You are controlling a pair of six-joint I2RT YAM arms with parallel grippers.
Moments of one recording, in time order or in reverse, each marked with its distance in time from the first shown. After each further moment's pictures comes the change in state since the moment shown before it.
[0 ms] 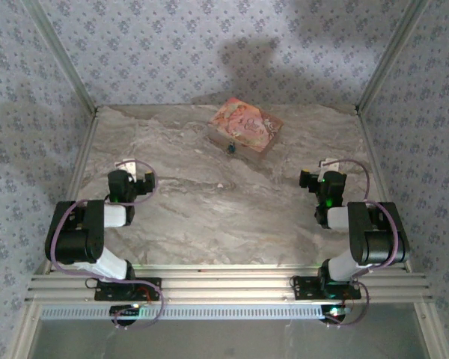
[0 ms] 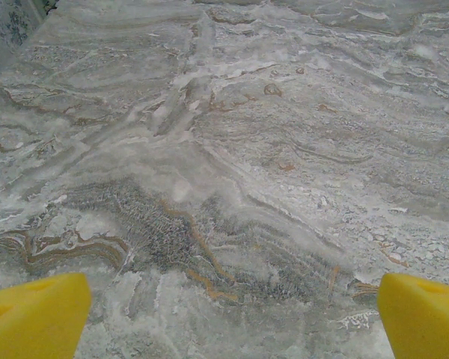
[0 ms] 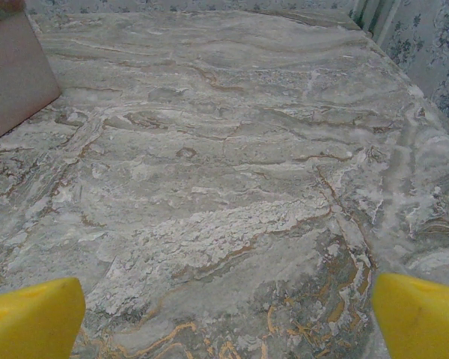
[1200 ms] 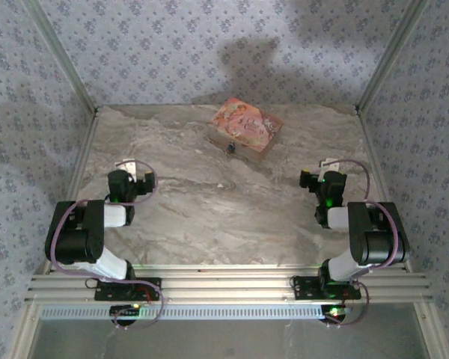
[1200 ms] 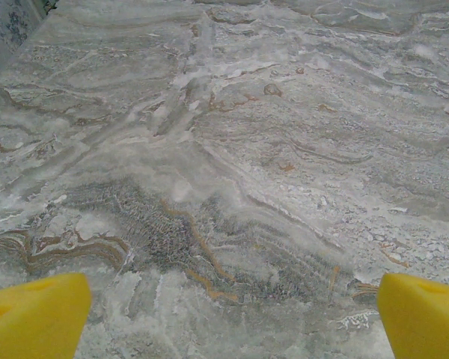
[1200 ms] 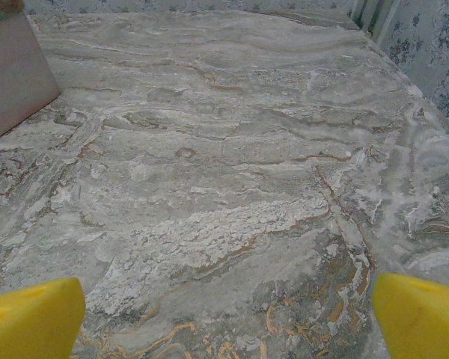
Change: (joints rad) left arm 0.000 0.000 0.000 0.000 0.005 0.000; right arm -0.002 0.000 0.000 0.000 -0.001 0.000
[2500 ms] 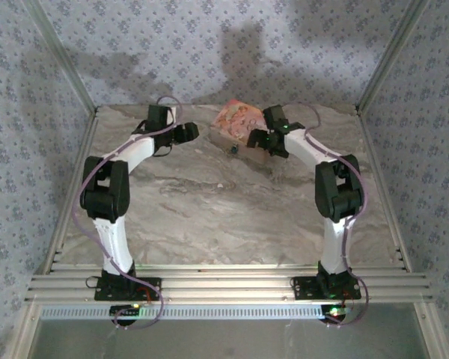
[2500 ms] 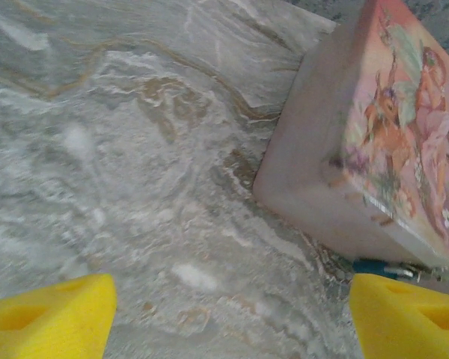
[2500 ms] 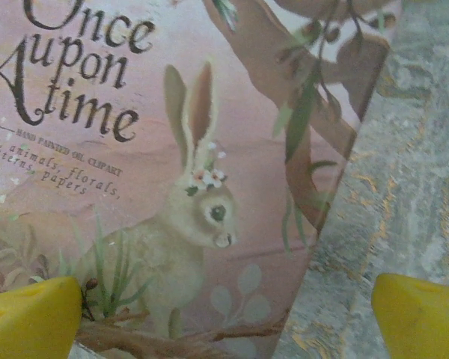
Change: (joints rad) left arm -0.257 0.478 1.104 -0.886 0.362 -0.432; right arm 0.330 0.489 1.218 -1.342 -0.114 0.536
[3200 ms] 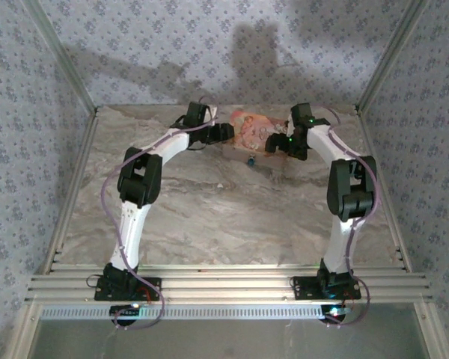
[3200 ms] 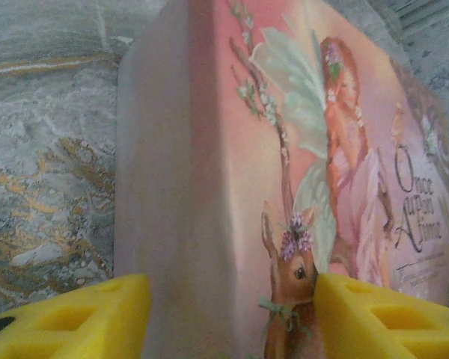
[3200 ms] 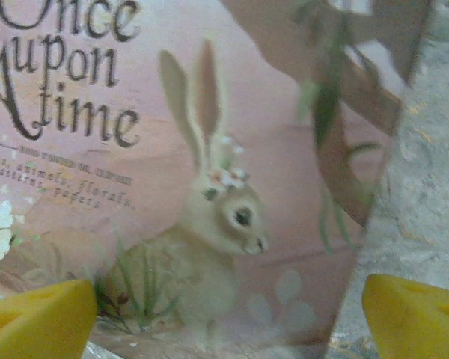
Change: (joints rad) left arm -0.173 0.354 0.419 -0.050 0.195 -0.107; right arm -0.166 -0.005 0.037 -0.185 -0.262 -0.257
